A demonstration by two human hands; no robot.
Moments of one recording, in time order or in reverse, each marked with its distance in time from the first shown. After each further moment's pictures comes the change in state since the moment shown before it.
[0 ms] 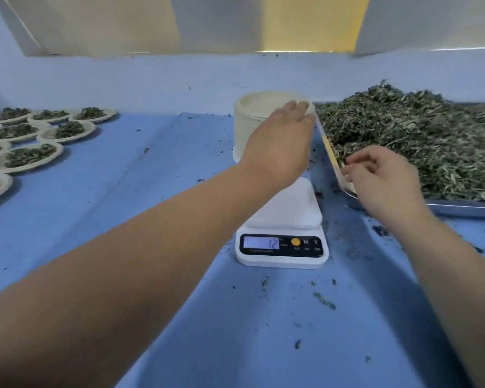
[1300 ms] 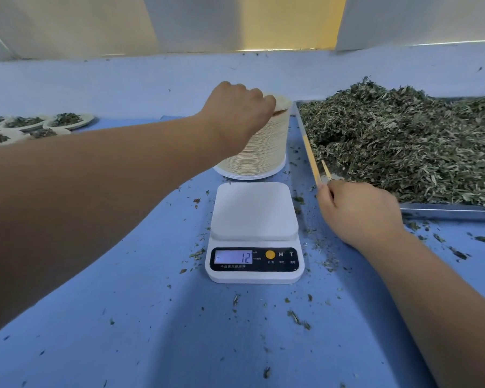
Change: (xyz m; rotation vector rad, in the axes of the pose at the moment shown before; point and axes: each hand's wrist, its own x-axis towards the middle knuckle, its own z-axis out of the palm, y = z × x) left_hand 0.060 -0.051 -0.008 0.531 -0.164 0.198; right_hand -0.001 0.036 0.011 -0.767 -0.039 -0.296
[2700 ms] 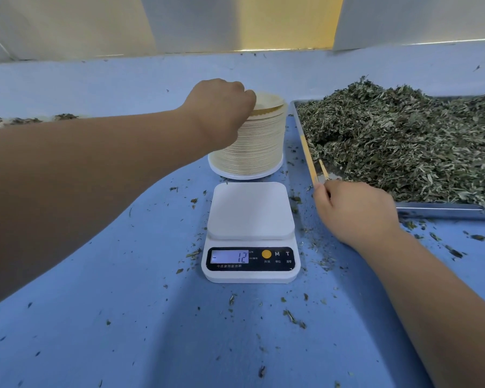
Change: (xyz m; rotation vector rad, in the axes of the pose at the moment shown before) left_hand -0.011 -0.012 -0.010 -0.133 -0.070 -0.094; right_hand 0.000 -0.001 -0.002 0.019 -0.014 0.007
